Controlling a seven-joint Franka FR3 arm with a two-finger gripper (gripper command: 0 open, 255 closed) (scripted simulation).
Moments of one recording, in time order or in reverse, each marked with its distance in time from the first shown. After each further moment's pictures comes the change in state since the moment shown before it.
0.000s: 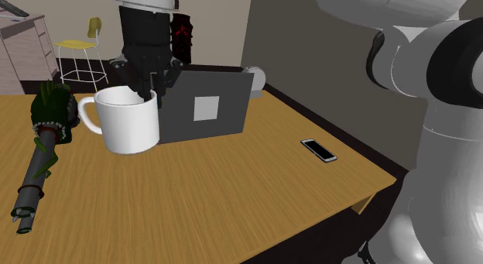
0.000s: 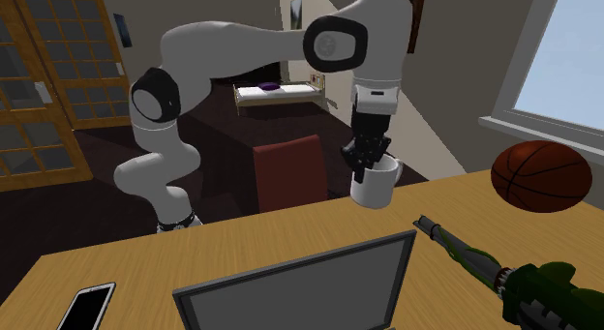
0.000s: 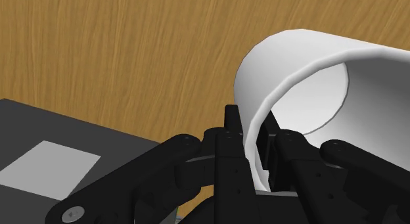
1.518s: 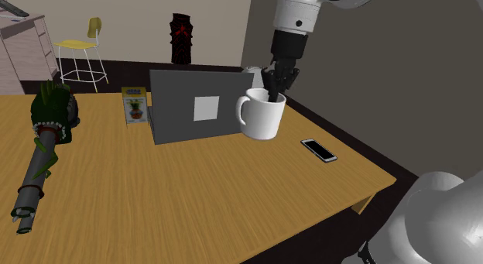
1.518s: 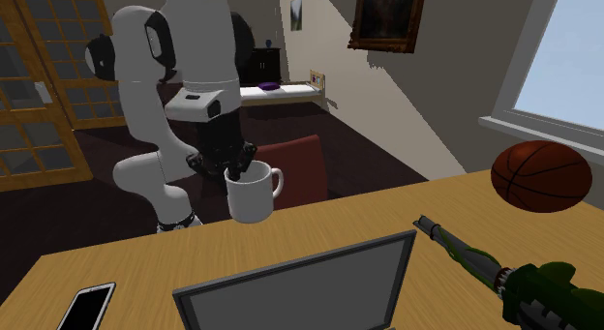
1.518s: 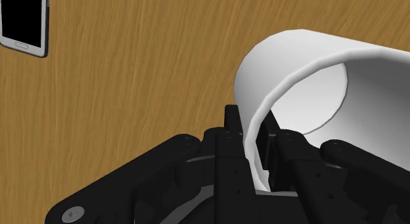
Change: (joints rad) arm -0.271 -0.776 -0.267 -0.857 0.223 0.116 -0.526
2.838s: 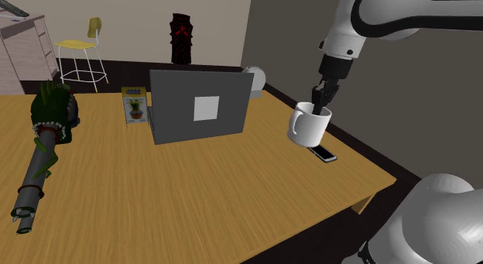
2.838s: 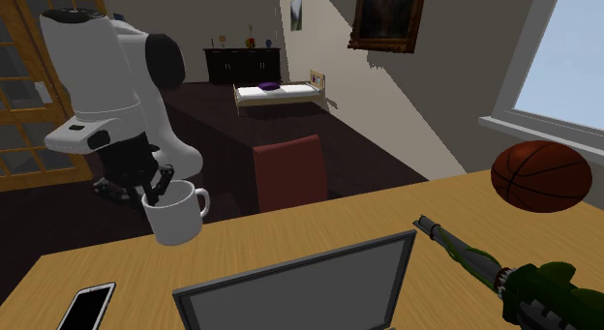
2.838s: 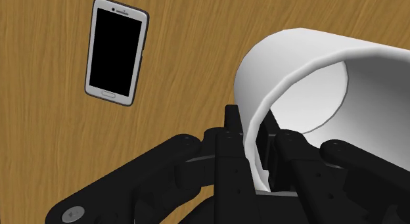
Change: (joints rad) arm -0.085 -0.247 -0.230 -0.292 -0.107 0.038 -0.284
